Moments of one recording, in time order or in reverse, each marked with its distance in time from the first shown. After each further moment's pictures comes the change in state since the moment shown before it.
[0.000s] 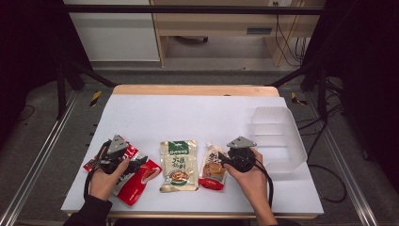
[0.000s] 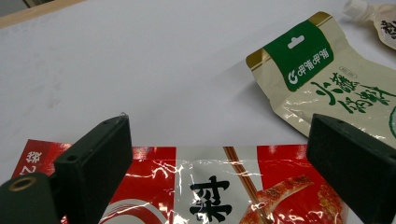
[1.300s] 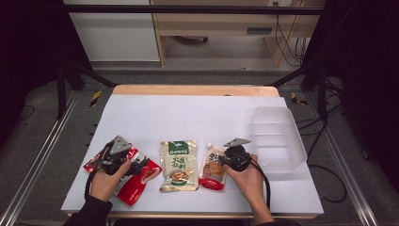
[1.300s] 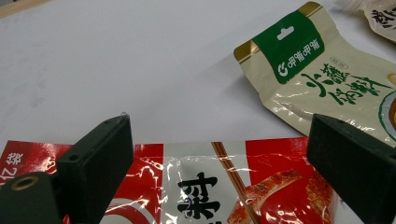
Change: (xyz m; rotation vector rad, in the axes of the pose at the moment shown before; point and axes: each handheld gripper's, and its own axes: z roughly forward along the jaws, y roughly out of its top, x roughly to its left) left arm -0.007 0.001 0.003 0.029 -0.021 0.022; right arm 0.000 -0.010 0.027 0.154 0.040 0.053
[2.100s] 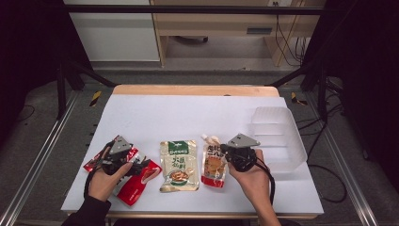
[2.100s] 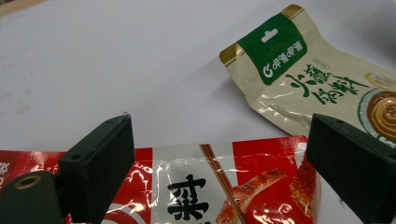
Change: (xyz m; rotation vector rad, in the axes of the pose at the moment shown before) left arm -0.002 0.004 -0.004 -0.003 -0.047 0.022; right arm 0.017 0.027 -0.072 -0.251 0.020 -0.135
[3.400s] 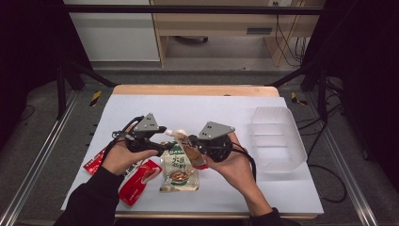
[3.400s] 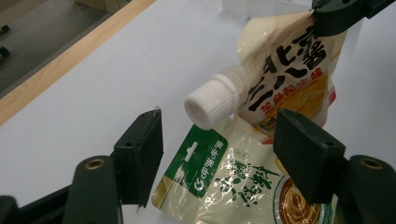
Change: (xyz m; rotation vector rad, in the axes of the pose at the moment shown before) left arm -0.034 0.111 0.008 -0.026 -0.230 0.268; right arm 0.042 0.072 0.007 -0.118 0.238 -0.213
